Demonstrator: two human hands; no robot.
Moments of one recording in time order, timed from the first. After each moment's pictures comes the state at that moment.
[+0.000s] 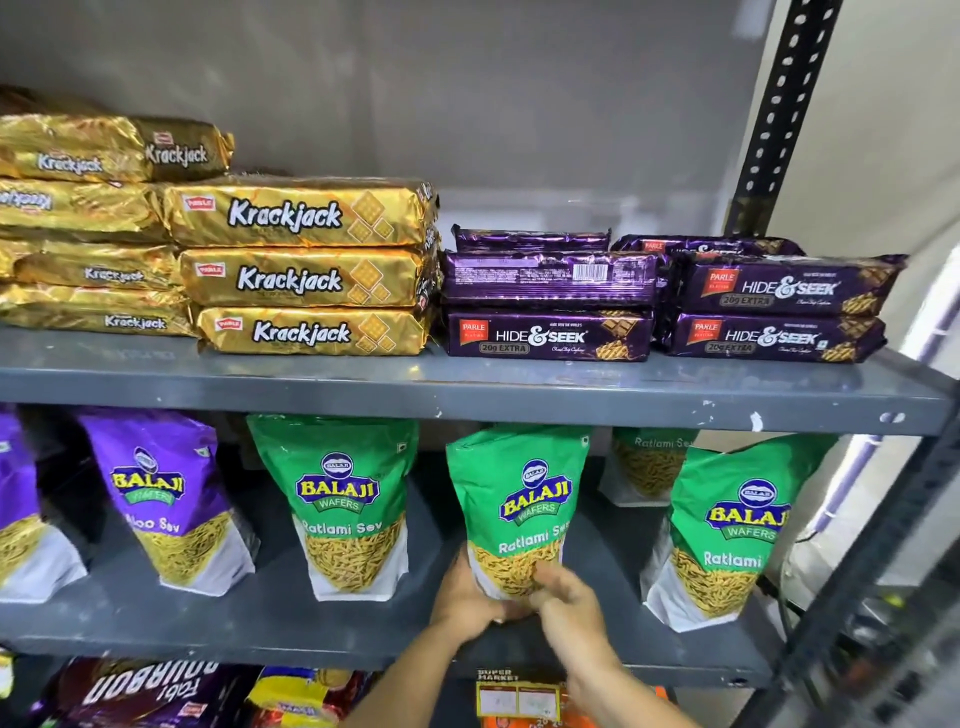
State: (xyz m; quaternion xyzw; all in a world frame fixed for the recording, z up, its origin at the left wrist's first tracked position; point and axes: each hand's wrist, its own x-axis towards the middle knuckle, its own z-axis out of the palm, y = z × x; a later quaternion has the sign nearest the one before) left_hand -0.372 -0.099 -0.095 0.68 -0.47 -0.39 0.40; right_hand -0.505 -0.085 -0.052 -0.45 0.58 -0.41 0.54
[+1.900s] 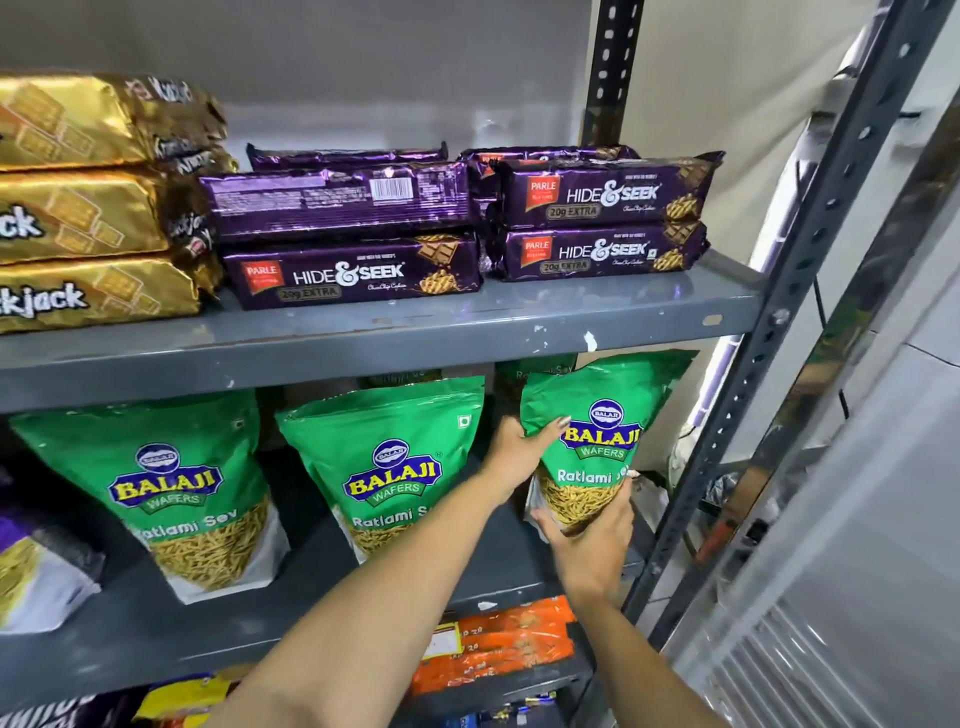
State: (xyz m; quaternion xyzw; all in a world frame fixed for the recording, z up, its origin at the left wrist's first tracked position) left_hand -0.541 -0.189 0.002 0.54 -0.49 -0.51 0.45; right_hand -0.646 -0.137 -0.111 -0.48 0.70 -0.50 0.16
